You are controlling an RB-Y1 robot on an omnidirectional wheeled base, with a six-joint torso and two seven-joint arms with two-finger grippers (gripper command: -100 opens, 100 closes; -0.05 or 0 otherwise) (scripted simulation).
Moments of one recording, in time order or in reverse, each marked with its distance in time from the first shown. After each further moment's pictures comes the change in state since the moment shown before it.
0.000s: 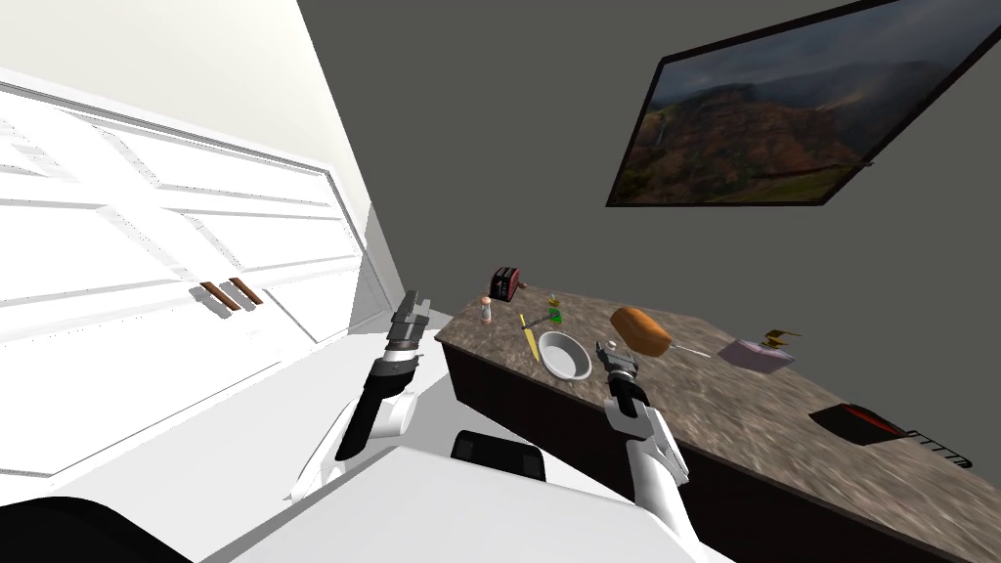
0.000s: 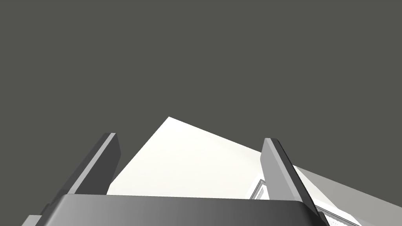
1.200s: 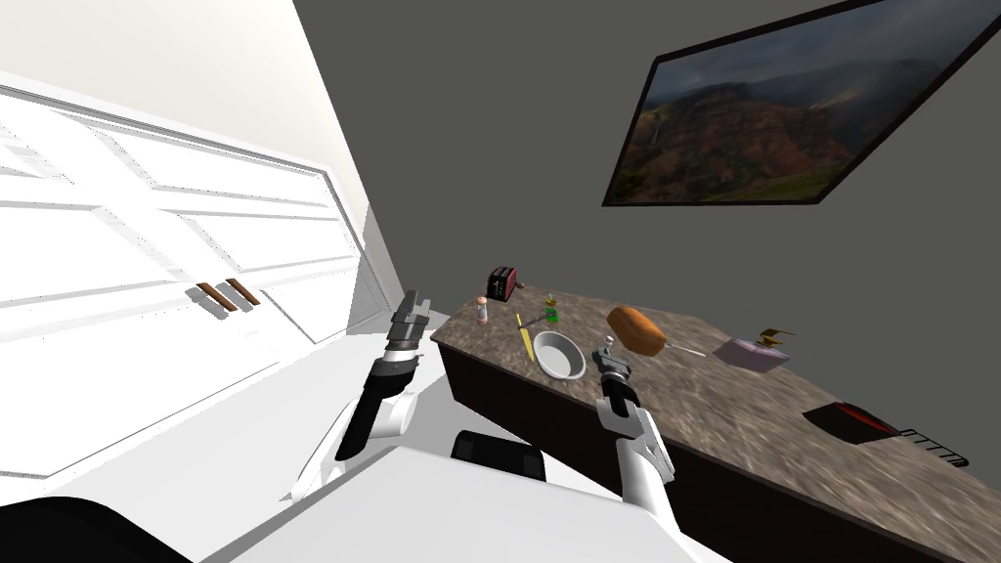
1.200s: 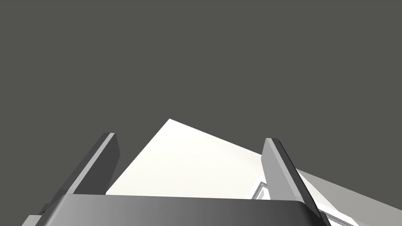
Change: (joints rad) left arm 0.000 0.000 0.000 0.000 0.000 0.000 0.000; right arm -0.010 0.063 -0.023 0.011 -0.003 0.009 0.028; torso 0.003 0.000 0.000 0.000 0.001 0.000
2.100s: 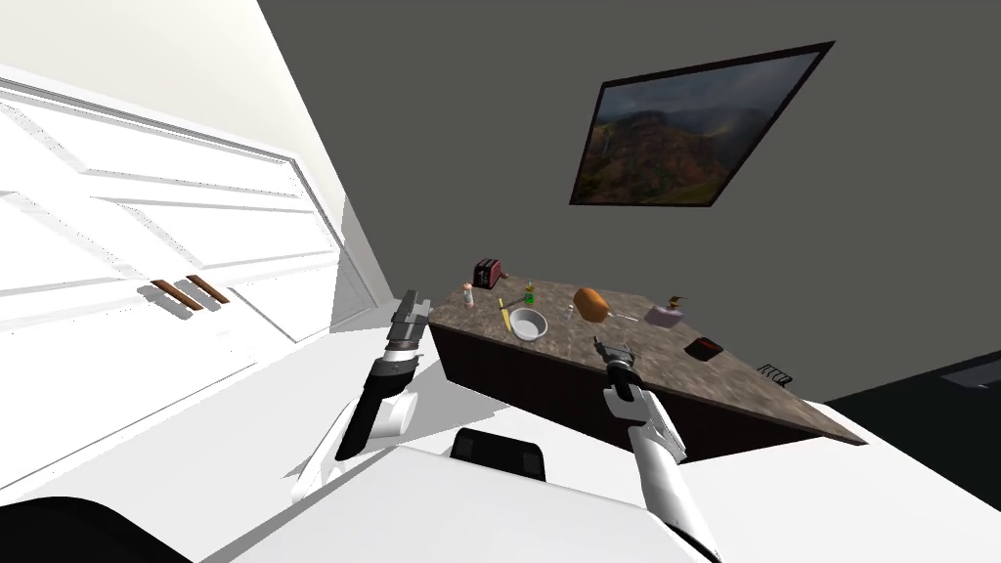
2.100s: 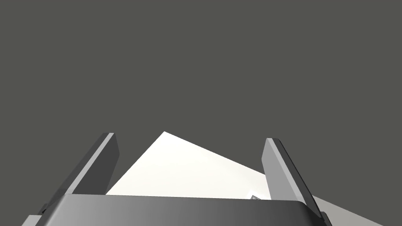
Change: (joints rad) left arm 0.000 0.000 0.000 0.000 0.000 0.000 0.000; right arm -0.032 -0.166 0.132 0.022 -0.016 0.101 -0.035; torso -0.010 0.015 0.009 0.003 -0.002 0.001
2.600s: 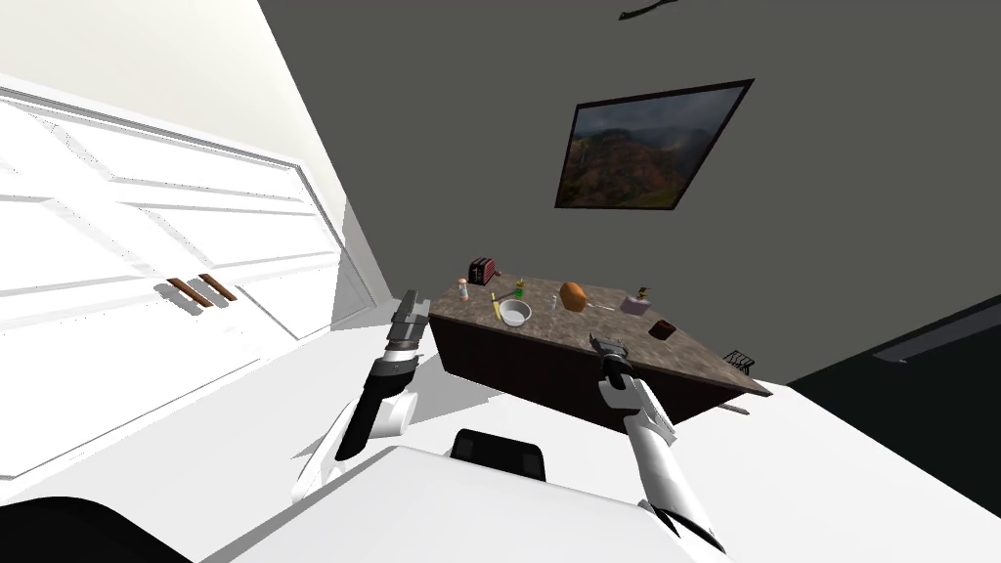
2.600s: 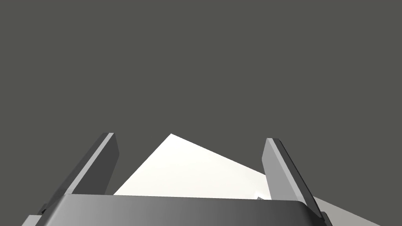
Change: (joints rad) left arm 0.000 0.000 0.000 0.000 0.000 0.000 0.000; right arm -0.036 -0.048 0.092 0.025 -0.017 0.106 -0.041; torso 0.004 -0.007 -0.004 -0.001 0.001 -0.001
